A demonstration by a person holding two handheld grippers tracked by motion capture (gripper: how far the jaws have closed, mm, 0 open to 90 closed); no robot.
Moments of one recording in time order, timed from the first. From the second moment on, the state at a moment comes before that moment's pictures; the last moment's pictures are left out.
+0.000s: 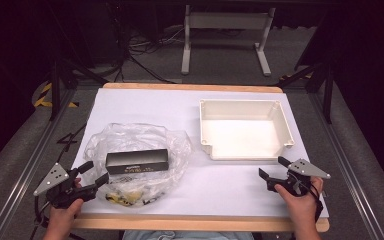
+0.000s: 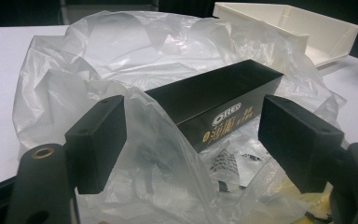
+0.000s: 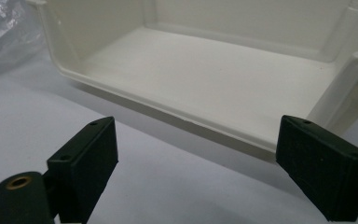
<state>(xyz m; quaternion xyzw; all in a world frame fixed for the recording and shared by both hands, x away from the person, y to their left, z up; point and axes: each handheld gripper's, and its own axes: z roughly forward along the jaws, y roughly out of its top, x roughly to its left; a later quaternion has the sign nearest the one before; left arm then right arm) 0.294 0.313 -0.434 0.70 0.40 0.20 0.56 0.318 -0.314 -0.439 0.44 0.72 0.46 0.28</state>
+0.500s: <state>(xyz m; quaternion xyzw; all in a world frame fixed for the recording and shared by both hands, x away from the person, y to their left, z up) 0.293 0.313 -0.433 0.70 0.40 0.20 0.56 0.316 -0.309 -0.421 0.41 0.75 0.45 0.25</state>
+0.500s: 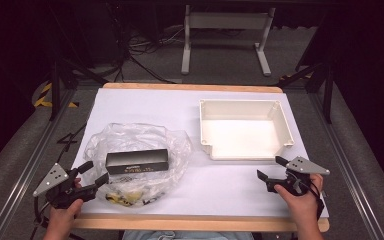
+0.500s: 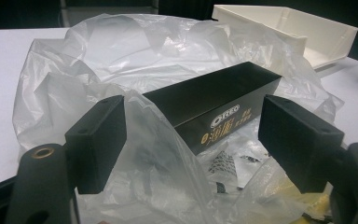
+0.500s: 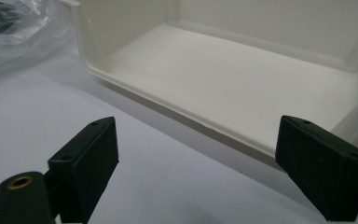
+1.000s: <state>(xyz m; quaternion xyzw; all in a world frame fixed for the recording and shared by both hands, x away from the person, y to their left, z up) 0.294 0.309 -0.434 0.71 0.40 0.20 0.55 0.307 -0.305 -0.371 0.36 0.76 0.48 0.23</state>
